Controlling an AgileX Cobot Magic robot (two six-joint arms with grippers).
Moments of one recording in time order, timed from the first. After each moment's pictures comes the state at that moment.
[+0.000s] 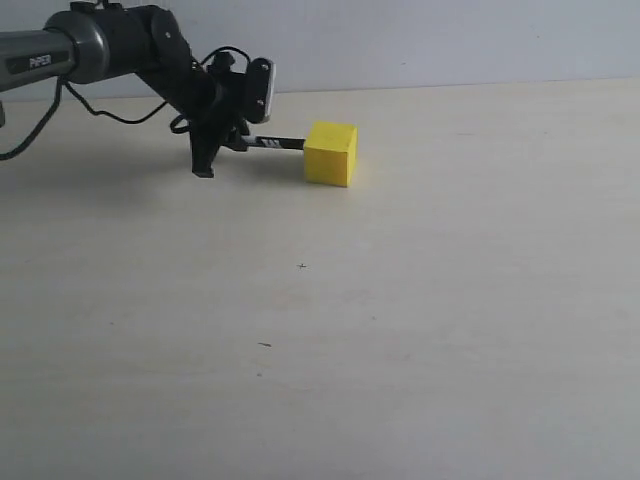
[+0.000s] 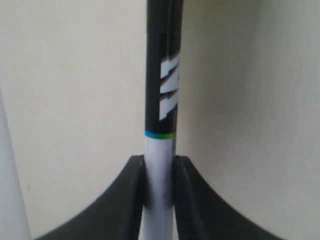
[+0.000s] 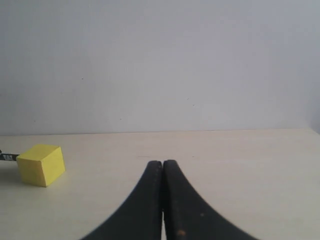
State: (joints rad) left arm -0.35 2.50 -2.06 -0.24 0.71 1.64; right arm -0.08 0.01 0.00 -0.08 0.12 0.08
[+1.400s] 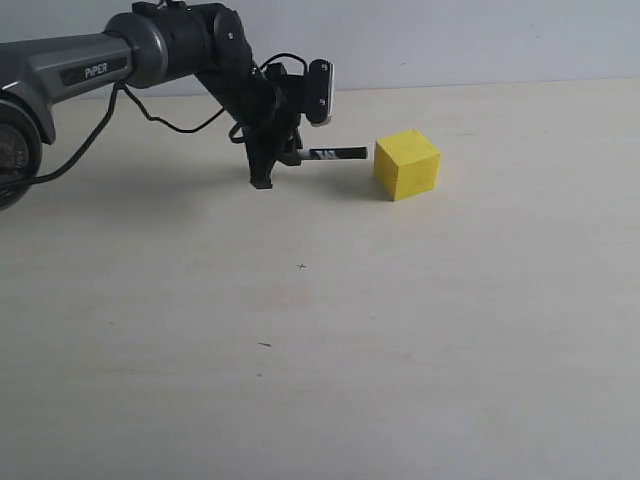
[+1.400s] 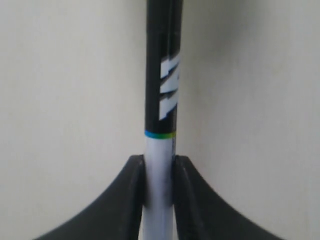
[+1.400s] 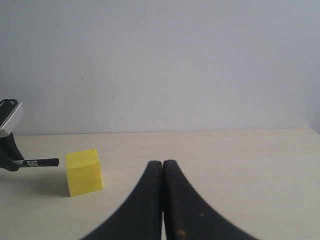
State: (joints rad) left arm -0.47 2.51 -2.13 -0.24 0.82 1.43; right arm -0.08 0.01 0.00 -0.08 0.12 0.08
